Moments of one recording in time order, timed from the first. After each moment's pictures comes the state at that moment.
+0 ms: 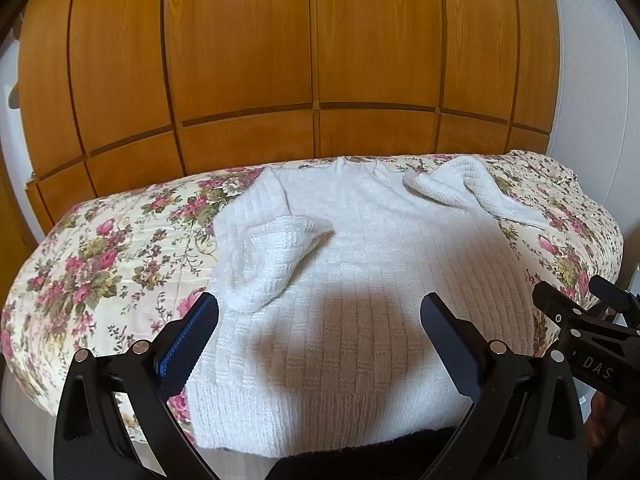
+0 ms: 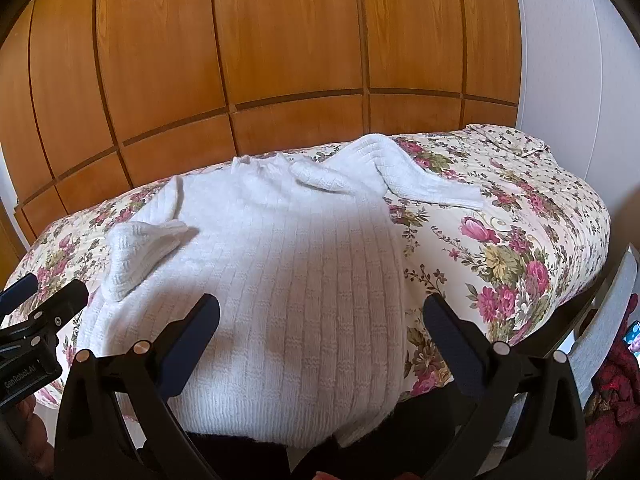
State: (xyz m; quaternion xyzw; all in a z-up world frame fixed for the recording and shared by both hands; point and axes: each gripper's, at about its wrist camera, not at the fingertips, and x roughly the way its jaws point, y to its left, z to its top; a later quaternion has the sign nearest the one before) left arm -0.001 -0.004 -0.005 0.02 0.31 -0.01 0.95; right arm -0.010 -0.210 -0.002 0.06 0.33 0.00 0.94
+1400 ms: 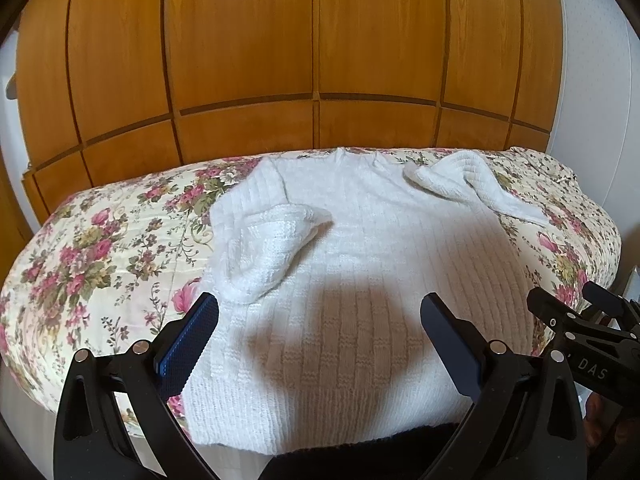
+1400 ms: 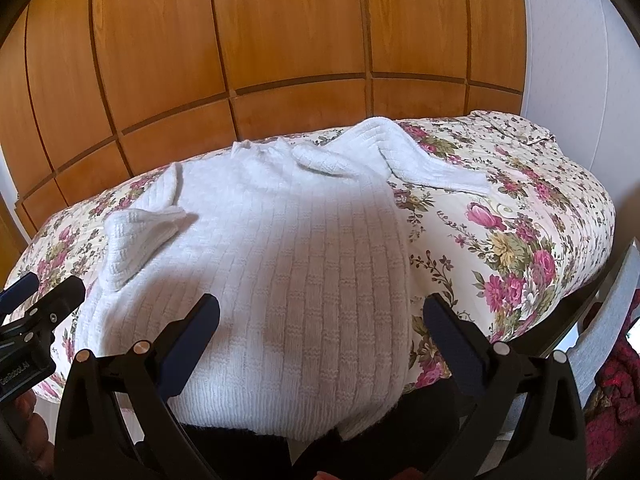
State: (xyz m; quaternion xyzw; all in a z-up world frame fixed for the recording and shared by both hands) left arm 0.005 -0.001 -0.011 0.01 0.32 -0.01 0.95; right arm -0.002 -0.208 -0.009 0.06 0.35 0.01 0.93
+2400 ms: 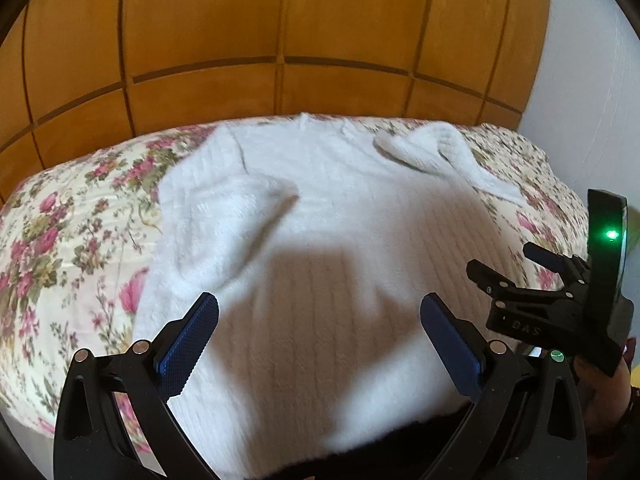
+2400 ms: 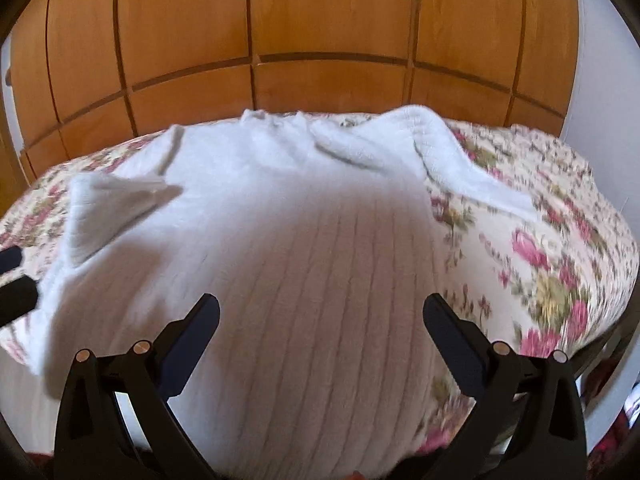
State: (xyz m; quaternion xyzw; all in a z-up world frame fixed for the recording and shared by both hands) left arm 0.047 0.008 -0.037 -0.02 0.37 -0.09 0.93; right arm 0.073 -0.207 -0.054 -0.01 0.36 0.05 0.93
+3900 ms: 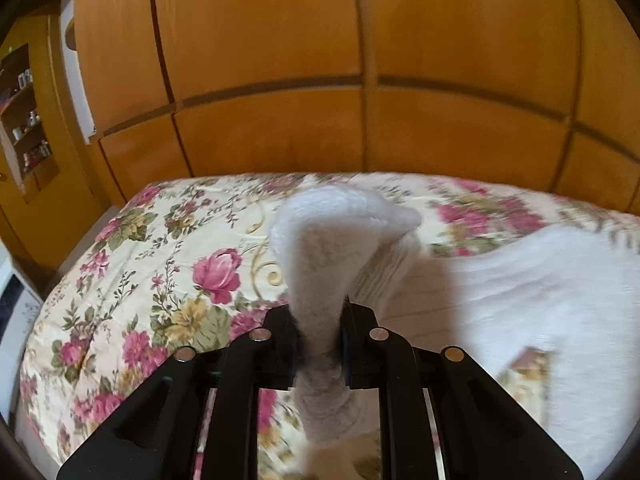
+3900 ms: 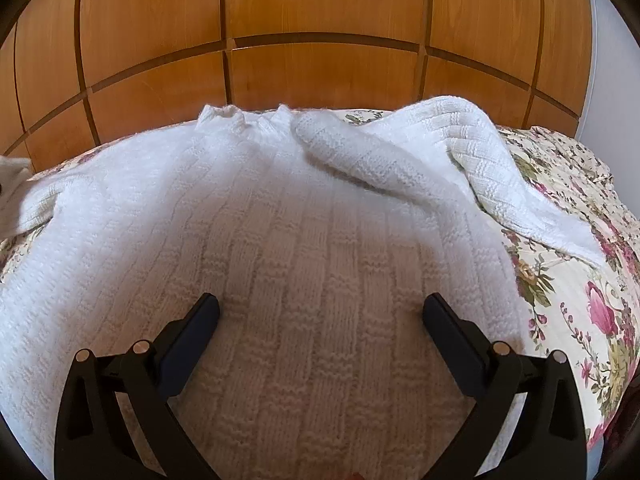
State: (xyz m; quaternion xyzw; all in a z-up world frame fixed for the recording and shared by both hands) left arm 0.243 0.316 -0.057 -0.02 0.36 0.20 0.91; right arm 0.187 -0.203 -0.105 0.00 0.37 0.04 0.93
